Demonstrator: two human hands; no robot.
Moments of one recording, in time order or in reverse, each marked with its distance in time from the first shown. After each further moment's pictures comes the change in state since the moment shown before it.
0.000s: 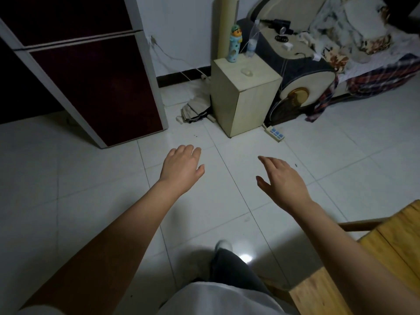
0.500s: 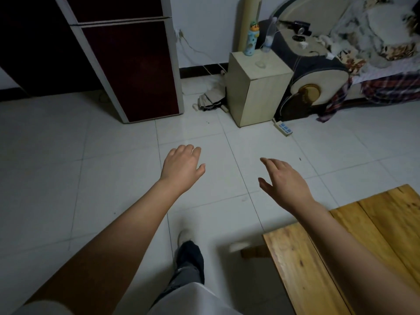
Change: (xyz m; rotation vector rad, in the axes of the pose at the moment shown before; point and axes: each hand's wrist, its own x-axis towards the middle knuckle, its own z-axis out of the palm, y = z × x) left_hand -0.191 0.107 0.026 -0.028 0.023 -0.168; right_hand -0.186 0.033 0.011 -0.017 -0.027 -0.144
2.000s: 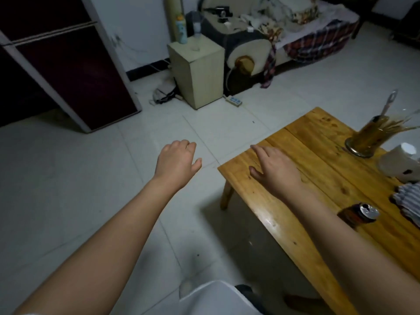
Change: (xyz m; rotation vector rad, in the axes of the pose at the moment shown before) left_hand -0.216 0.154 -0.014 0.072 0.043 0.272; right_hand -0.297 0.014 -0.011 0.024 0.117 0.229
